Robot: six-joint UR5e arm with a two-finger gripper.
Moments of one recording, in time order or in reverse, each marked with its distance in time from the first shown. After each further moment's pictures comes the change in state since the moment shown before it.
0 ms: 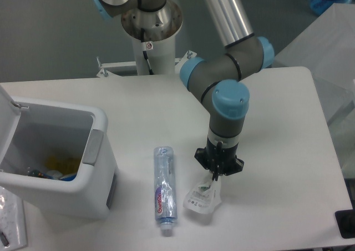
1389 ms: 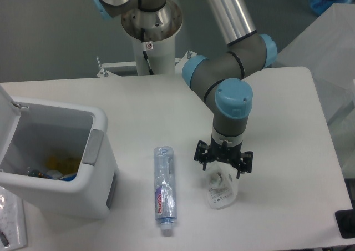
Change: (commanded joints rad) arm -0.024 -0.043 -0.063 0.012 0.286 0.027
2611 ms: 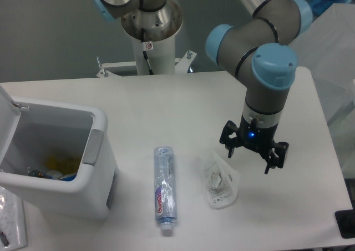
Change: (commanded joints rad) arm 0.057 0.074 0.155 -0.279 -0.029 0.184
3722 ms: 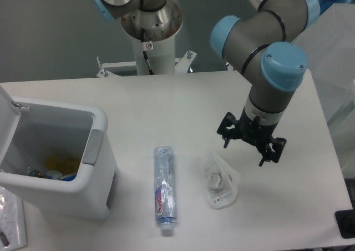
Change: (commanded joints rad) arm 0.014 -0.009 0.165 -0.209 -0.023 0.158
